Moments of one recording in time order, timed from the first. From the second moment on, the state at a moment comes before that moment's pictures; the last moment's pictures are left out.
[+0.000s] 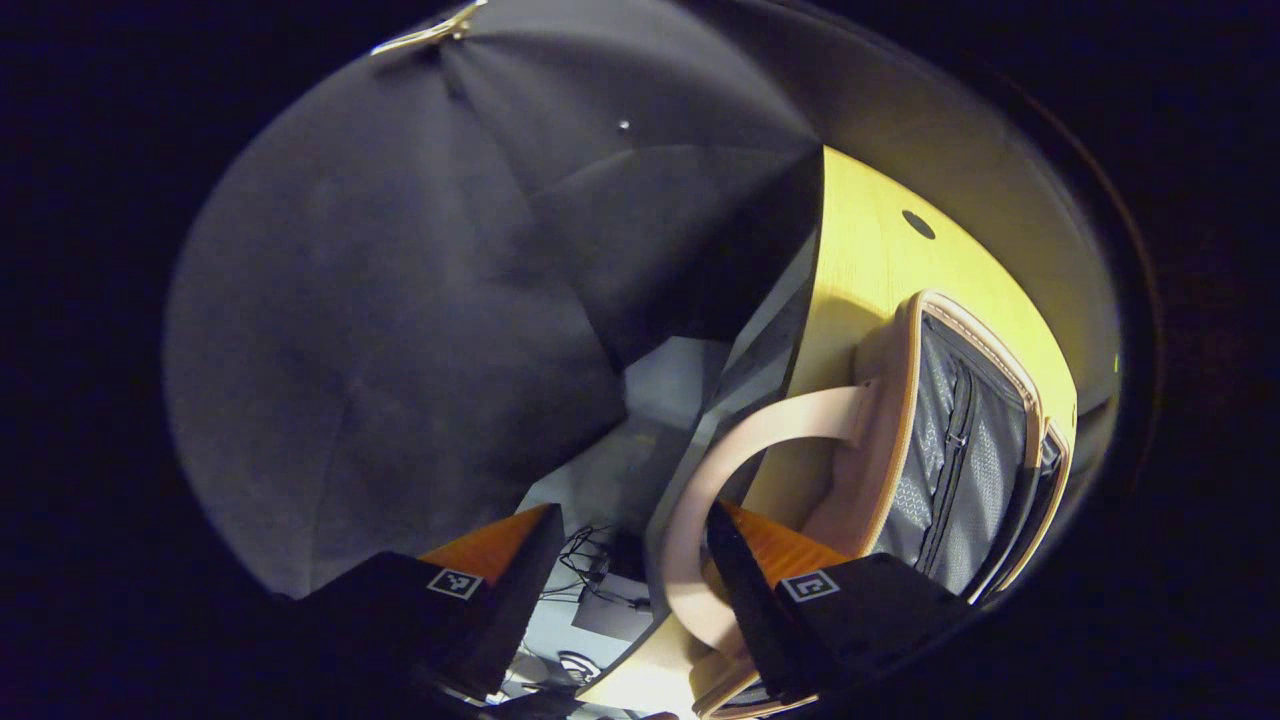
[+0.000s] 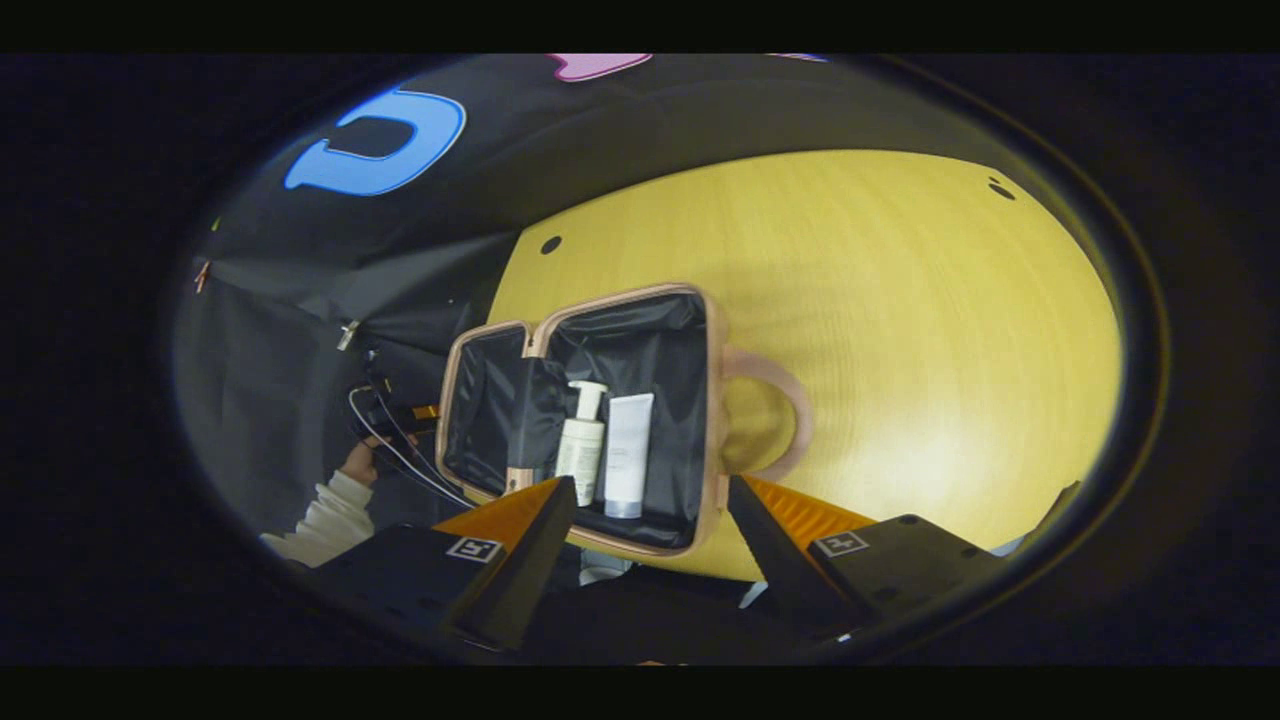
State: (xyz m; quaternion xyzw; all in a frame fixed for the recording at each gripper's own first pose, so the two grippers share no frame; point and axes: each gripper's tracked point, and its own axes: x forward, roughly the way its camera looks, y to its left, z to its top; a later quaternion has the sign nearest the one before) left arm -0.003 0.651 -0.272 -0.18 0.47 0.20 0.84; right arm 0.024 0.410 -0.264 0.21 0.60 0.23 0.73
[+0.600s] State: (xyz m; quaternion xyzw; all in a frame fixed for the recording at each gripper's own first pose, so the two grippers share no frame) left arm 0.009 0.641 -0.270 -0.15 0.50 0.18 0.83; right arm 0.020 0.424 -0.268 0.22 0.62 0.23 0.72
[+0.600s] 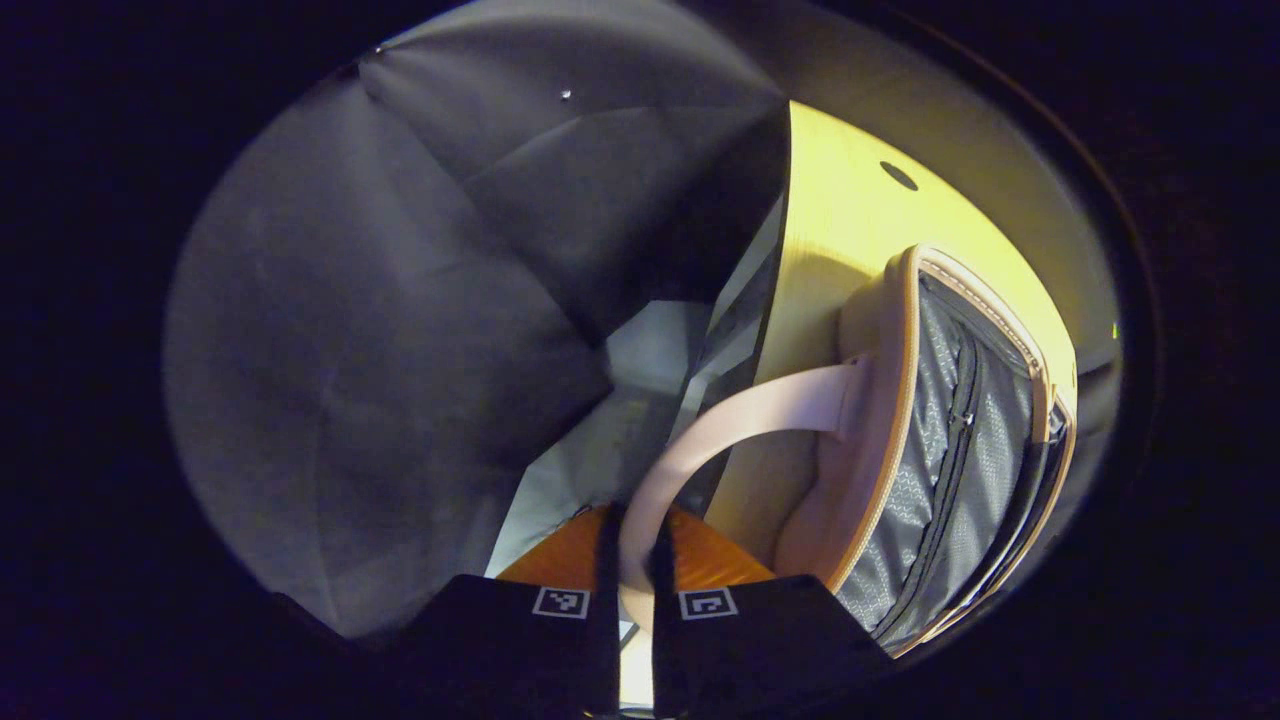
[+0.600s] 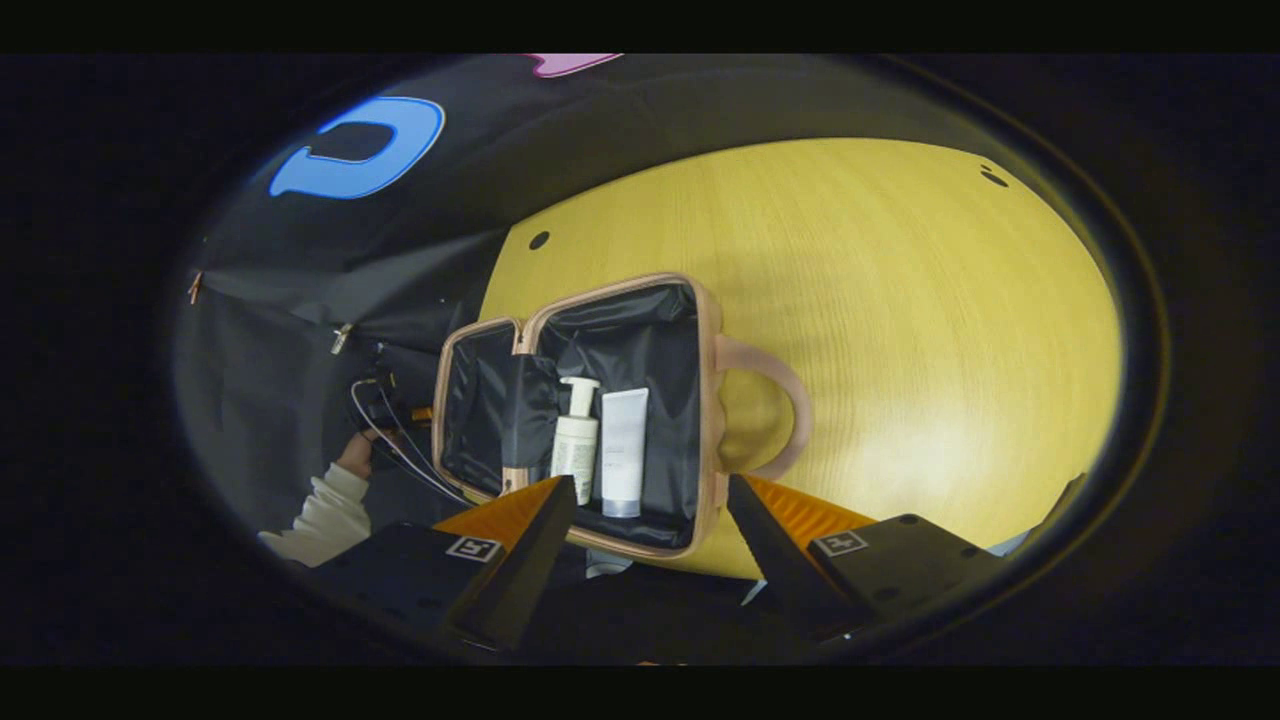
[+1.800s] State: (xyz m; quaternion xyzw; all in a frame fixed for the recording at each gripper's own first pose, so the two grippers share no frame) left arm -0.002 0.317 0.068 -0.19 0.27 -0.07 0.94; right arm 0.002 0.316 -0.258 0.25 0.58 0.24 0.74
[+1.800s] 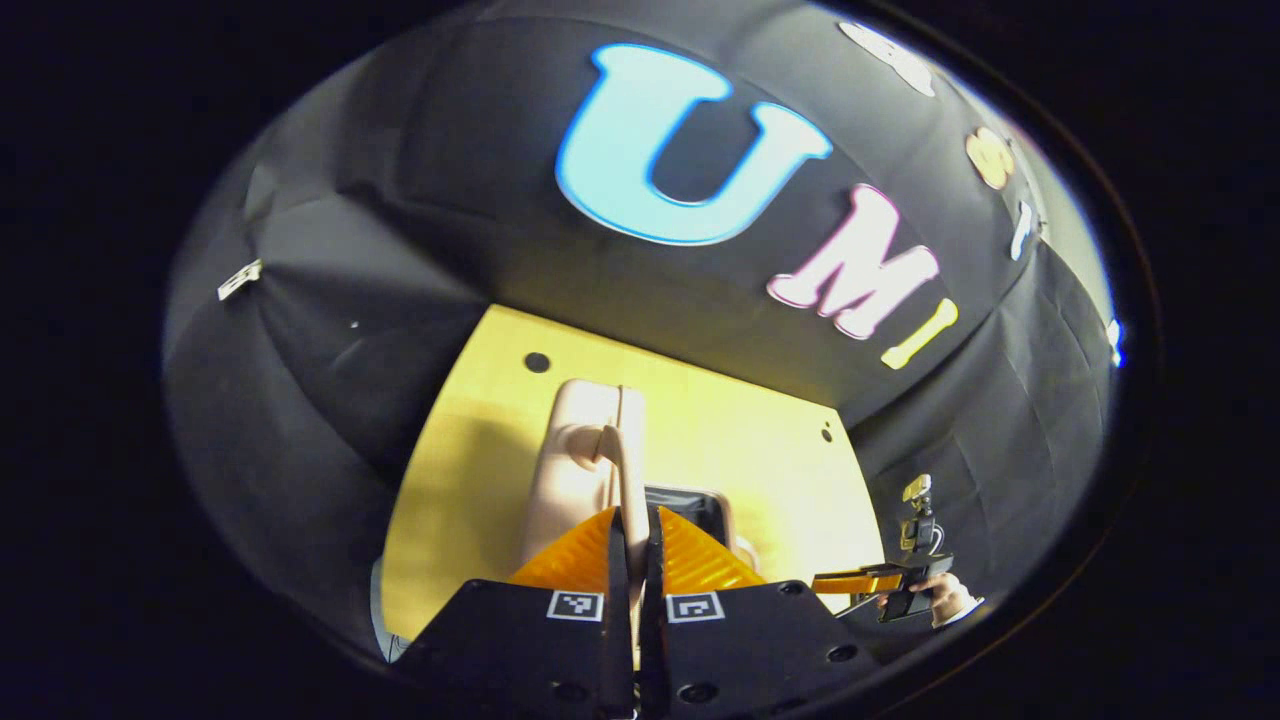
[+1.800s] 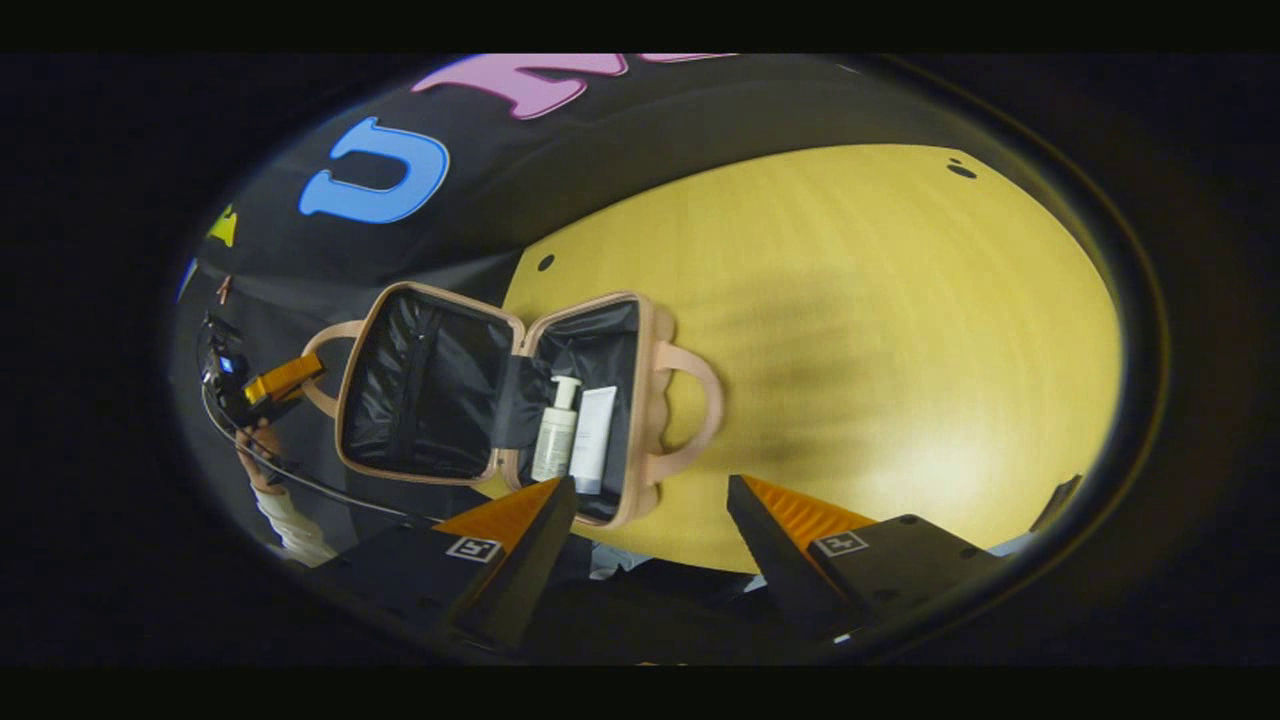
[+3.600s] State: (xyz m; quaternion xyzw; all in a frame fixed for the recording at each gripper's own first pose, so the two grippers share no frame) left arm -0.017 -0.033 -0.010 0.06 0.12 -0.09 0.99; right arm 0.008 0.071 -0.128 0.20 0.28 0.17 0.92
